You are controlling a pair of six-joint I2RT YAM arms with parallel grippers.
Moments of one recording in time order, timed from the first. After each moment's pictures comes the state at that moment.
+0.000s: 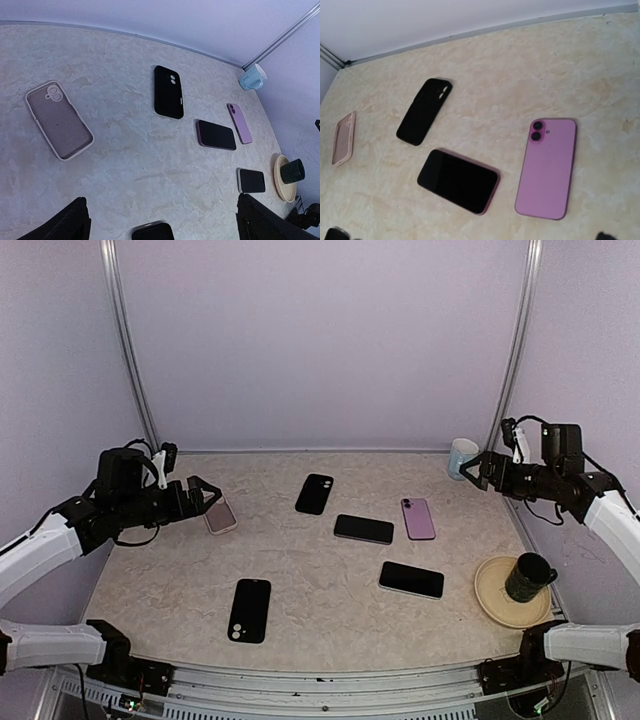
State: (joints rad) left arm -0.40 0.98 0.76 -0.27 0.17 -0.49; right arm 0.11 1.01 0.94 -0.44 -0.39 0.30
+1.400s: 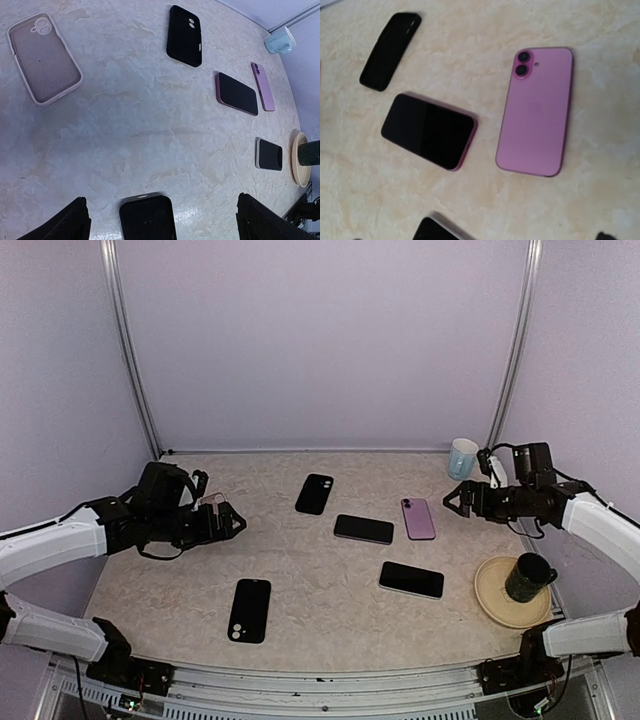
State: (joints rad) left arm -0.59 1.15 0.76 -0.32 0.05 -0.63; right arm 0.17 1.13 0.82 -0.40 -0.36 0.27
